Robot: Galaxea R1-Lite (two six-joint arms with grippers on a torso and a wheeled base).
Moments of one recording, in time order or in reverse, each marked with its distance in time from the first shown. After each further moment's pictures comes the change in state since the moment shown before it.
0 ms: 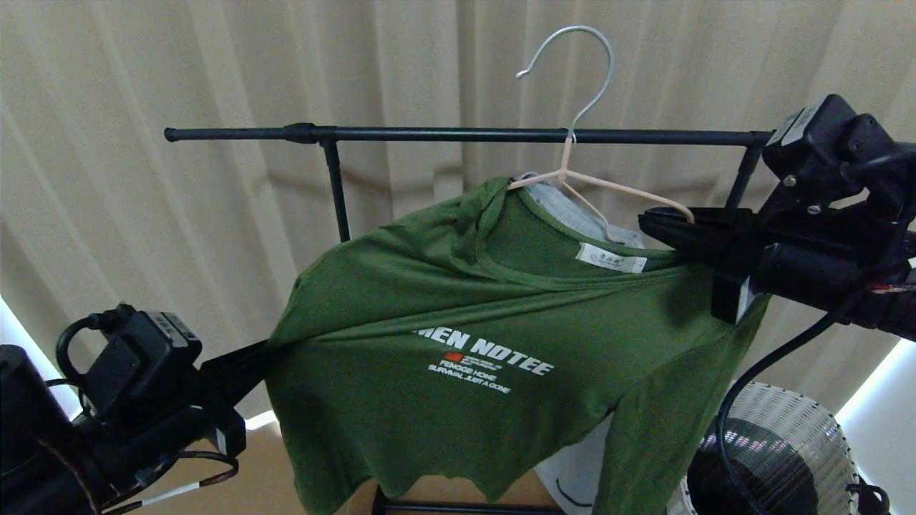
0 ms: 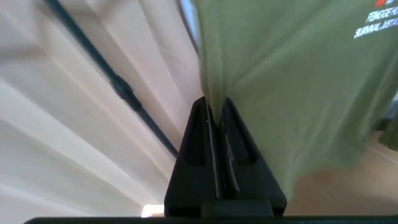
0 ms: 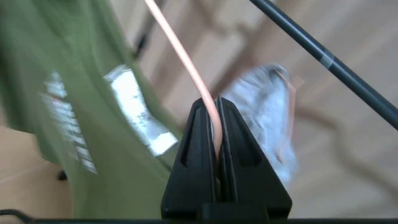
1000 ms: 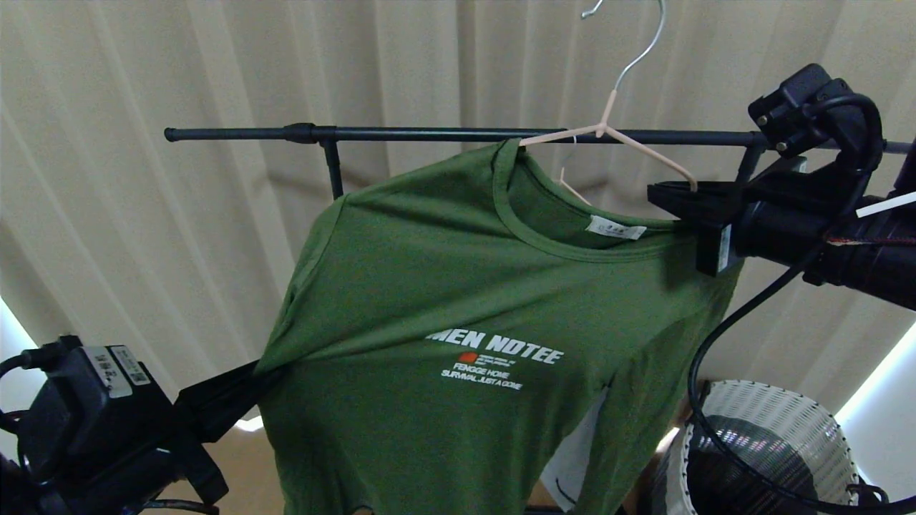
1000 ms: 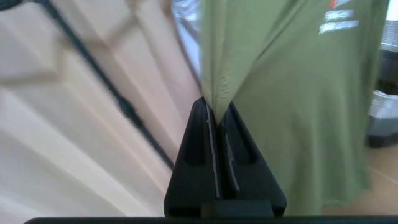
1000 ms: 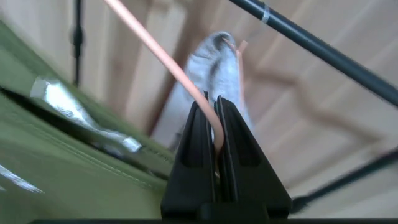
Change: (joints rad) left arm -0.102 -0.133 0.074 0.005 0.005 -0.020; right arm -0.058 0.077 -0.099 -0.001 -0.079 0.151
